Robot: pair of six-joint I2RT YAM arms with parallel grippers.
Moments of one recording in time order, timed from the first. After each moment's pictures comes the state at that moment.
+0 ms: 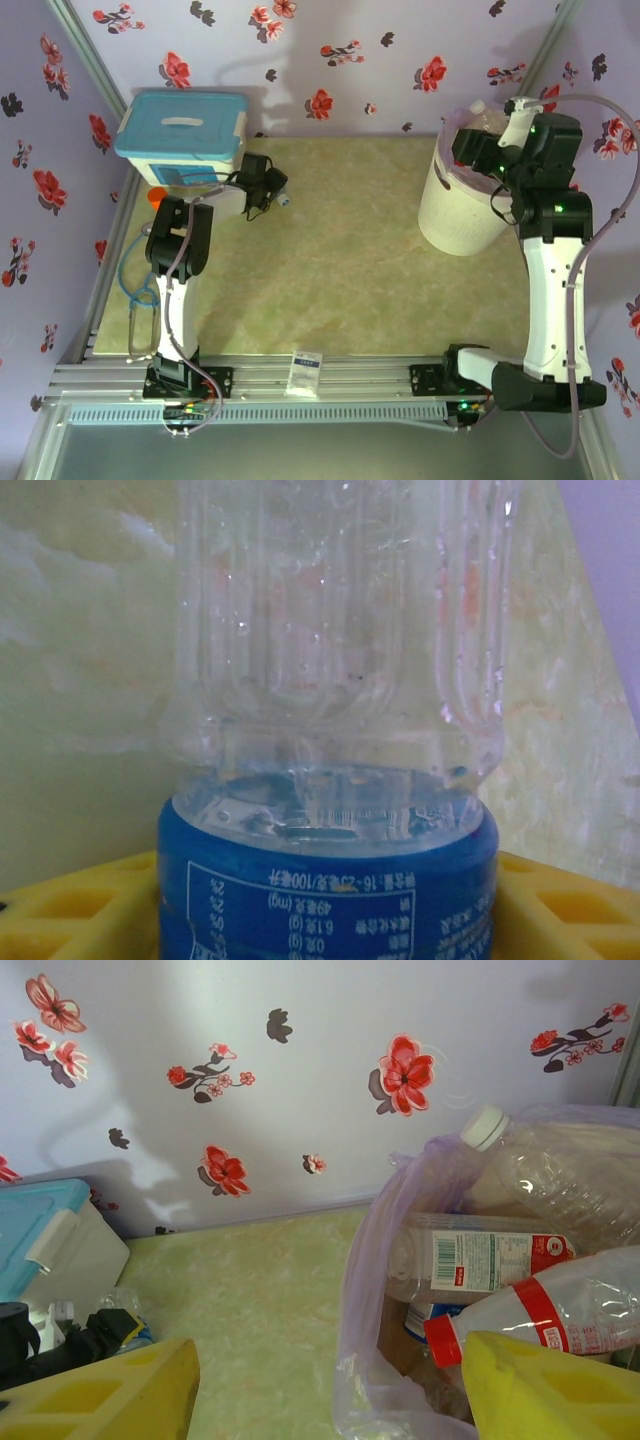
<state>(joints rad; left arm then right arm) -0.34 2.16 1.46 -0.07 0.02 -1.12 -0.03 1.18 1.64 -0.83 -0.22 0.20</state>
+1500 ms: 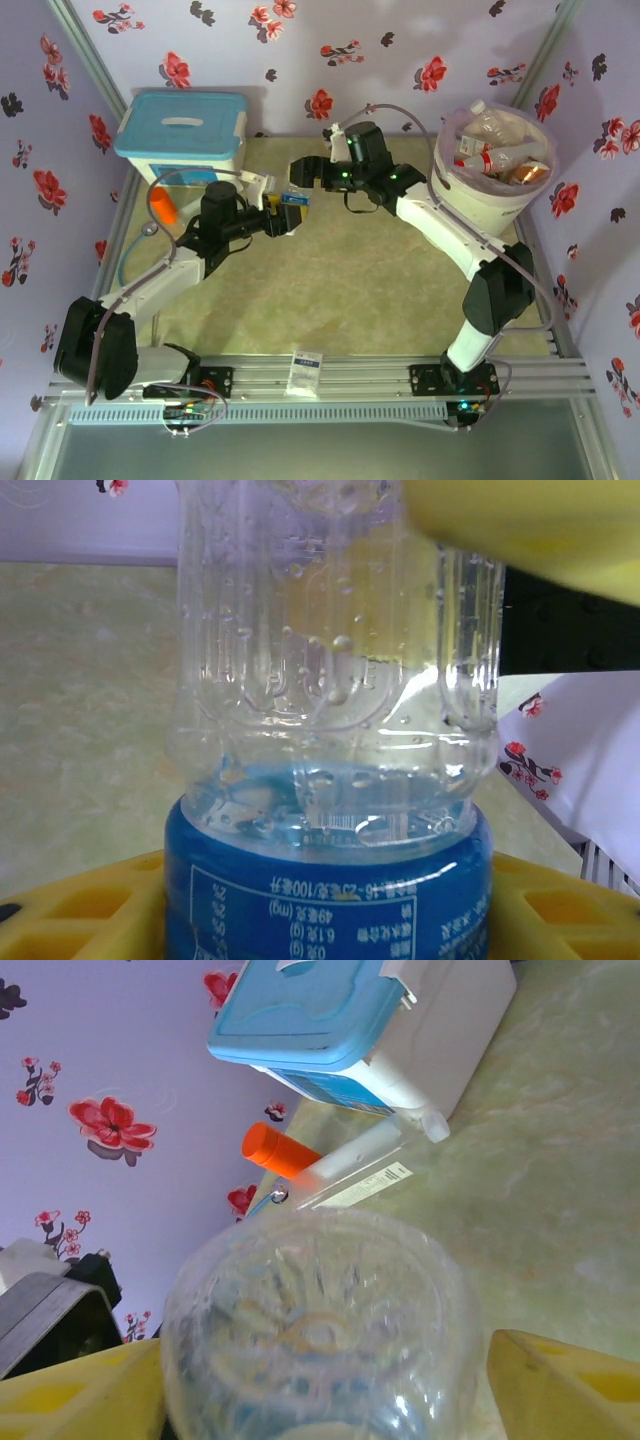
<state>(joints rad) -0.48 1.30 0.82 0.20 0.53 -0.38 0.62 1.70 1.57 -0.36 -0.47 0.60</state>
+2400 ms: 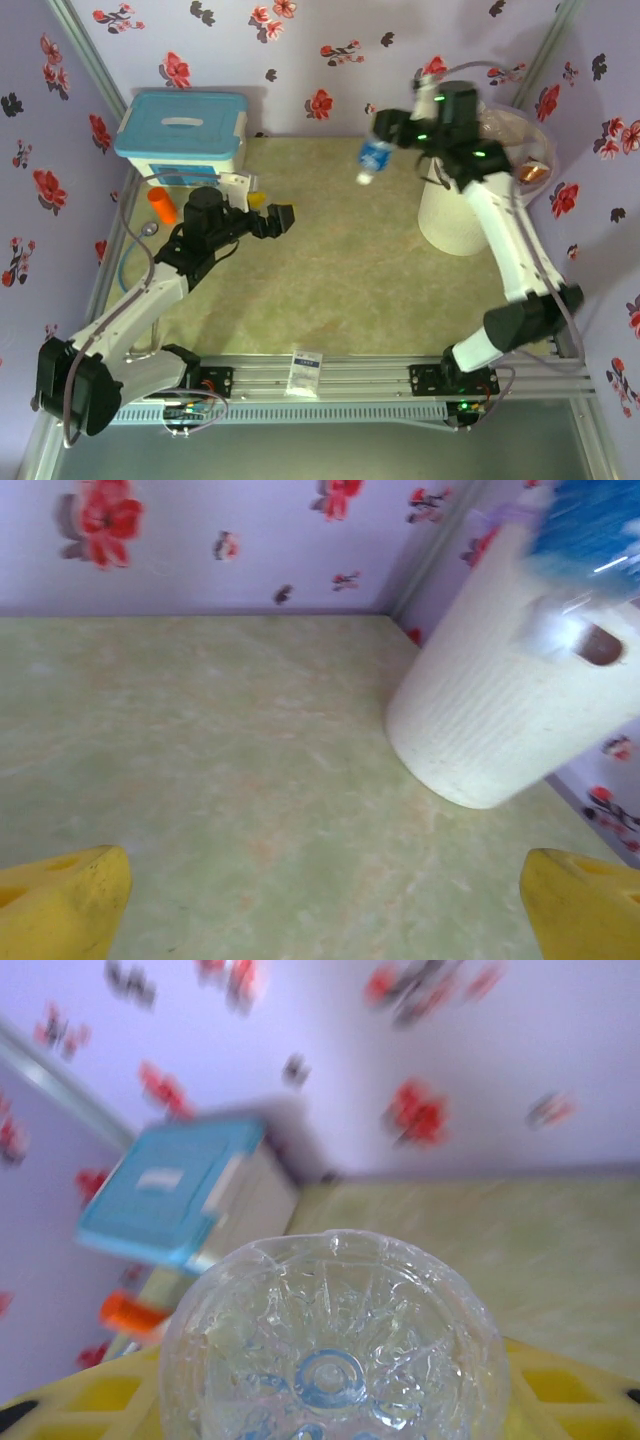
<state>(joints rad) -0.49 1.10 0.82 -0.01 0.26 -0.34 0.26 1.49 1.80 -0.68 -0.29 0.37</state>
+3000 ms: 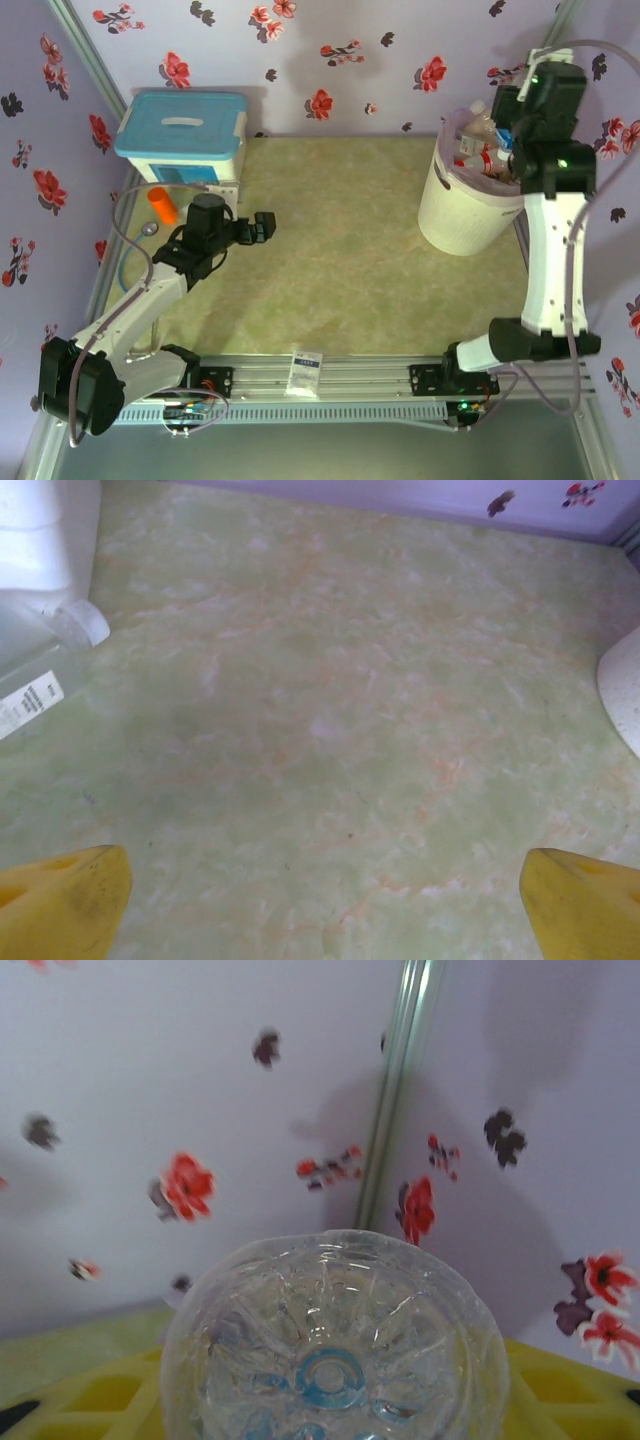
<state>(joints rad) -0.44 1.11 0.80 -0.24 0.02 -0.33 0.02 1.46 2.04 -0.90 0.32 -0.01</state>
